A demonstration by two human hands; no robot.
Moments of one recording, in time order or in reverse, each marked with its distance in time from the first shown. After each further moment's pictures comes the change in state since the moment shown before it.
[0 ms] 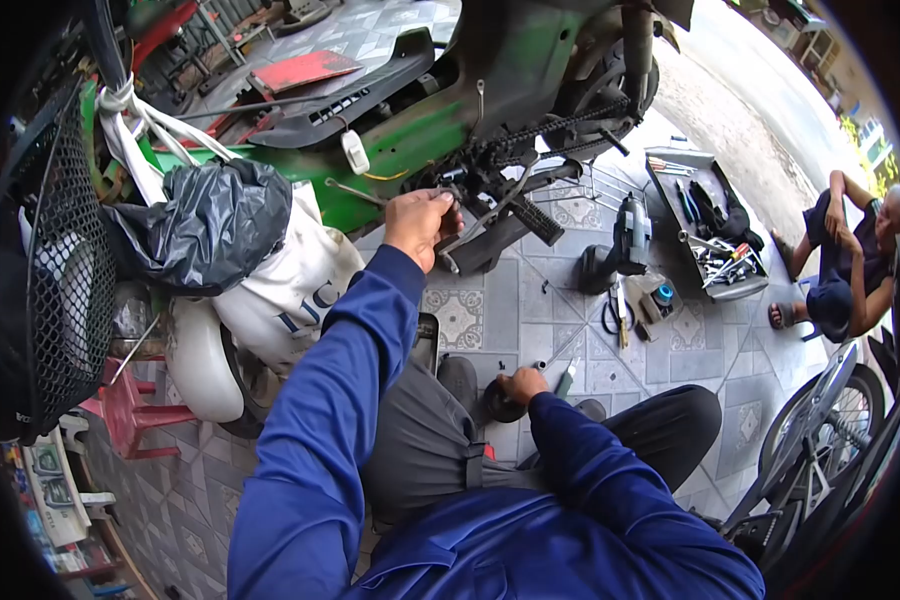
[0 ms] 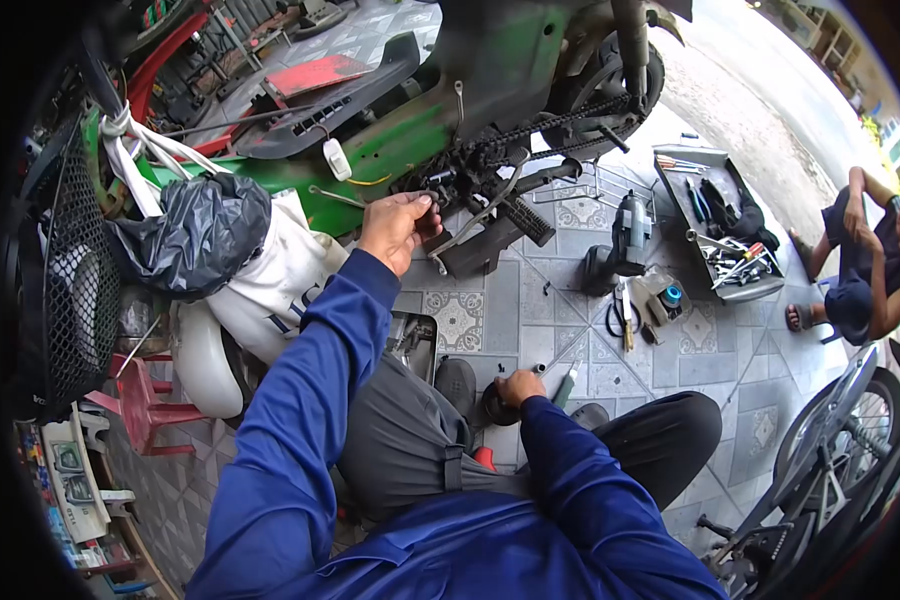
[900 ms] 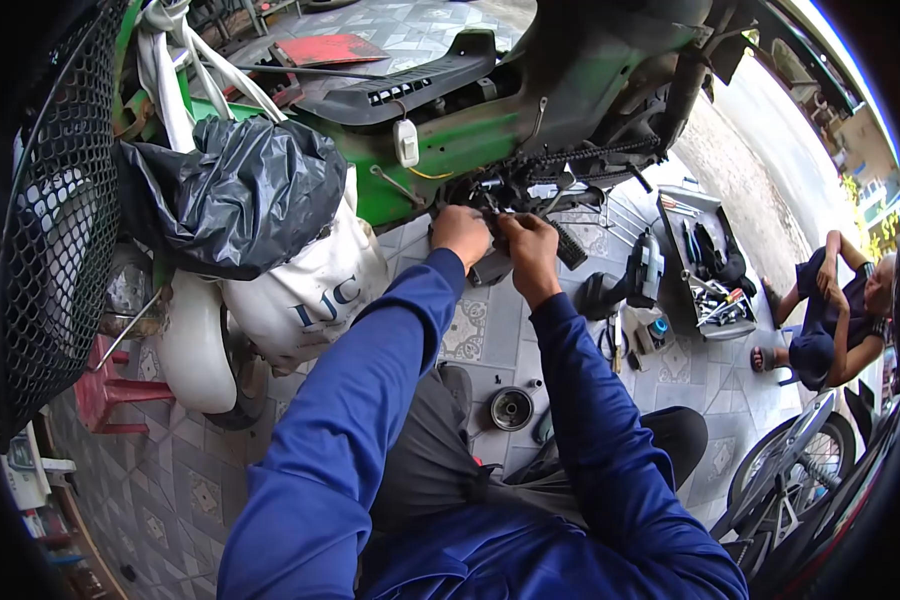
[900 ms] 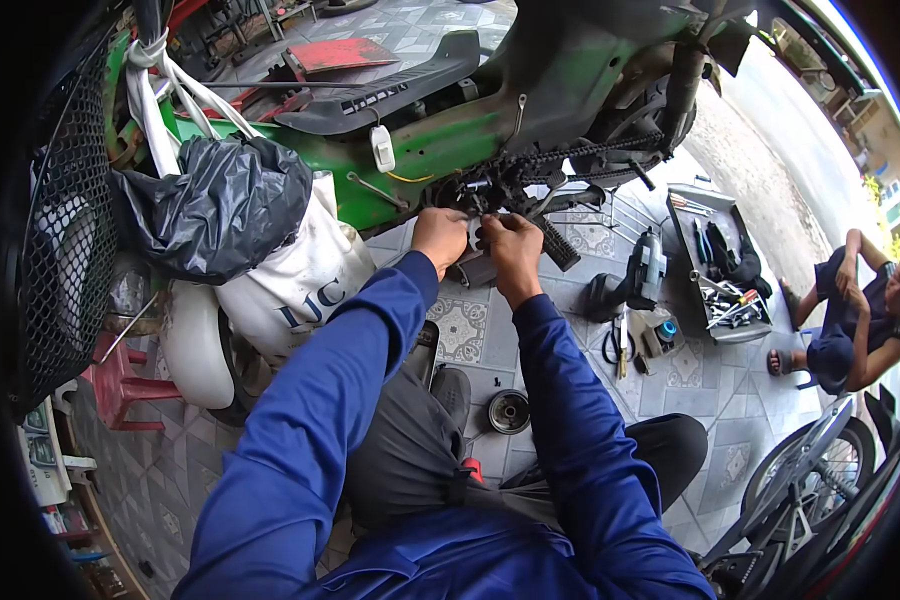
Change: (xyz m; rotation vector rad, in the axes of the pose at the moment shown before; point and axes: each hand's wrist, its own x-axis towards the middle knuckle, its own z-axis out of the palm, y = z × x) left_hand 0.051 -0.052 -0.021 0.562 0.145 0.219; right_hand 0.019 -0.212 -0.244 1.262 0.401 -0.454
